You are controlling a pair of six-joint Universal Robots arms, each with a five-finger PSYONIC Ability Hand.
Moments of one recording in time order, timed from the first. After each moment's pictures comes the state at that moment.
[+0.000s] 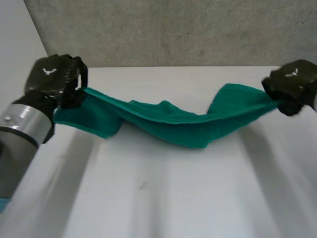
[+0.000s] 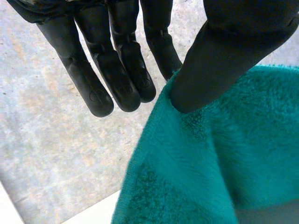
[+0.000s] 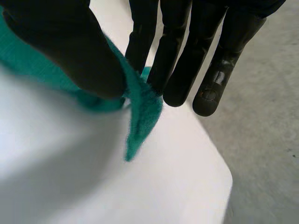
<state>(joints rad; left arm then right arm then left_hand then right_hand) 4.41 -1.55 -1.78 3.42 -1.45 3.26 1.69 -1.42 1.33 0.46 1.31 2.36 1.15 1.20 1.20 1.20 0.96 0.99 1.18 1.18 1.19 0.98</state>
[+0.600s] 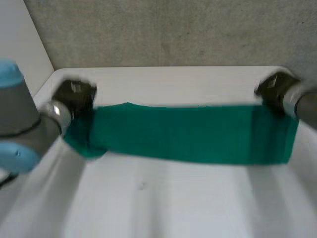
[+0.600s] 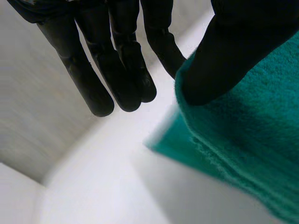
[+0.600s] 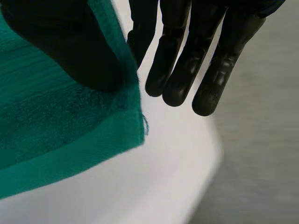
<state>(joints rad) 4.43 -1.99 -1.38 3.22 -1.47 3.64 1.80 -1.13 1.10 0.41 1.55 2.19 1.15 1.20 1.20 1.20 0.96 0.99 1.18 1.18 1.19 0.98</state>
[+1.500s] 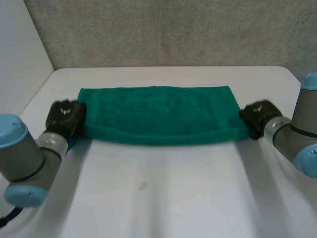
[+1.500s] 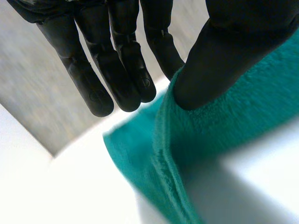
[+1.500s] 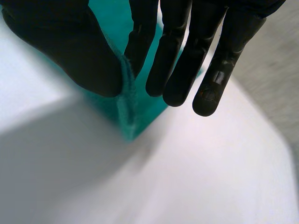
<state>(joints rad) 4.50 -1.98 -1.83 3.68 -1.50 3.49 1.79 -1.01 1.38 0.11 1.47 2.50 1.15 1.20 1.20 1.20 0.96 0.99 1.18 1.19 1.19 0.98</state>
